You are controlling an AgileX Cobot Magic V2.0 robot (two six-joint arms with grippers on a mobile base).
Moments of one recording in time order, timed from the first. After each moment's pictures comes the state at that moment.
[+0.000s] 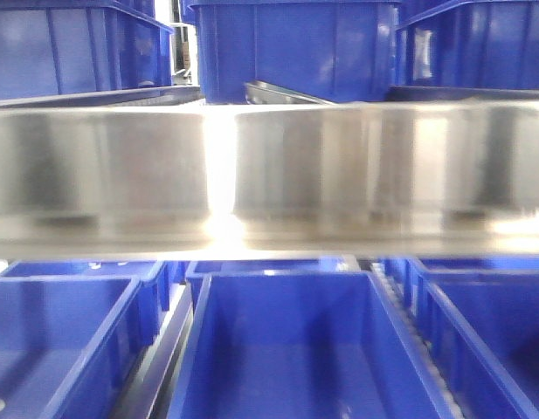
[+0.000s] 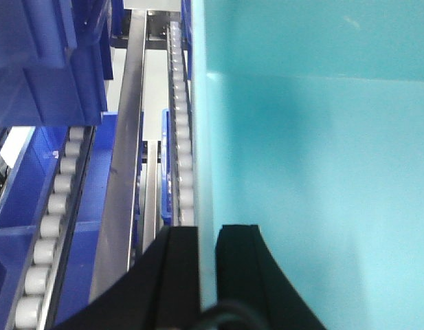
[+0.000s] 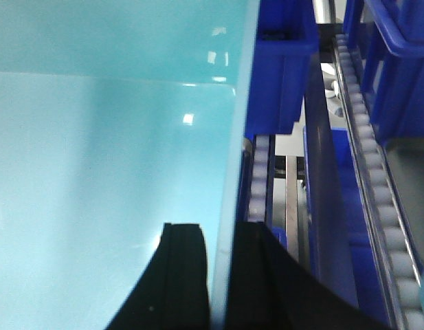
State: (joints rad) left arm -0.45 1.54 -1.95 0.38 1.04 -0.46; right arm 0.32 1.42 -1.72 -0.19 0.87 0.35
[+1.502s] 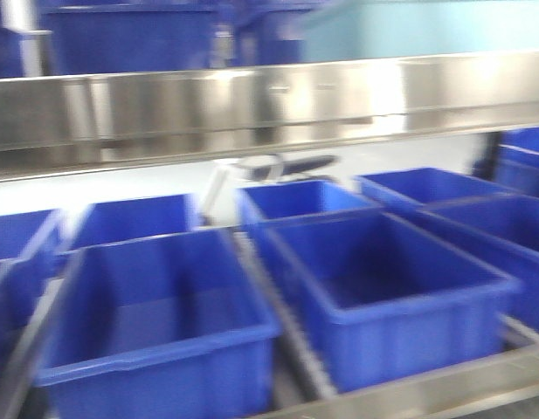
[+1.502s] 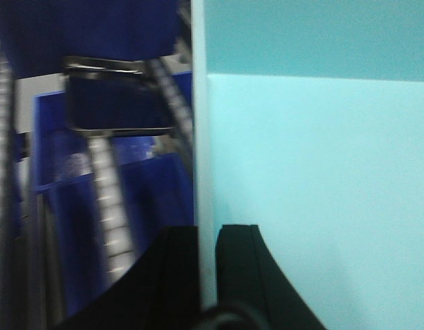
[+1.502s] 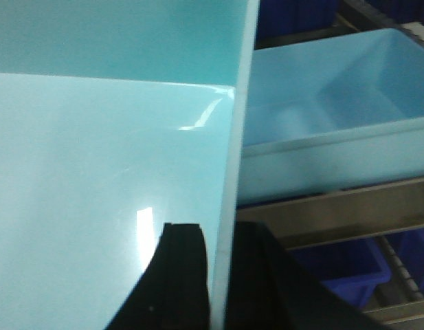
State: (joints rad) left arm -0.45 1.54 -1.95 0.38 1.04 -0.46; right arm 0.32 1.42 -1.72 -0.19 0.87 0.35
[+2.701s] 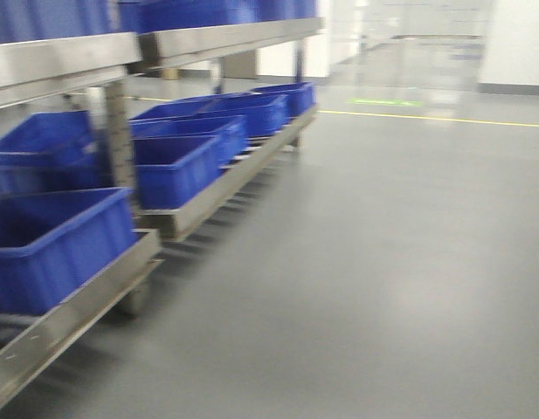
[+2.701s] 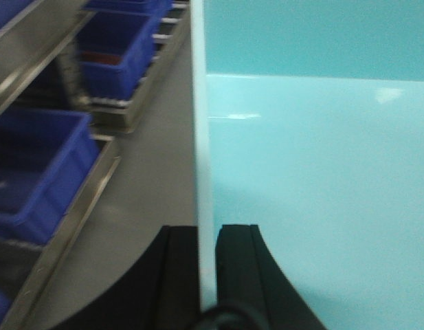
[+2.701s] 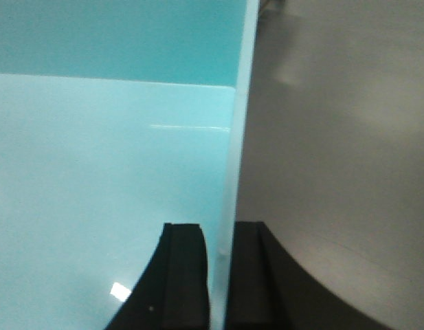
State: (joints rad) left arm -0.45 1.54 -1.95 0.38 1.04 -0.46; right arm 0.32 1.42 -1.72 -0.19 0.87 0.35
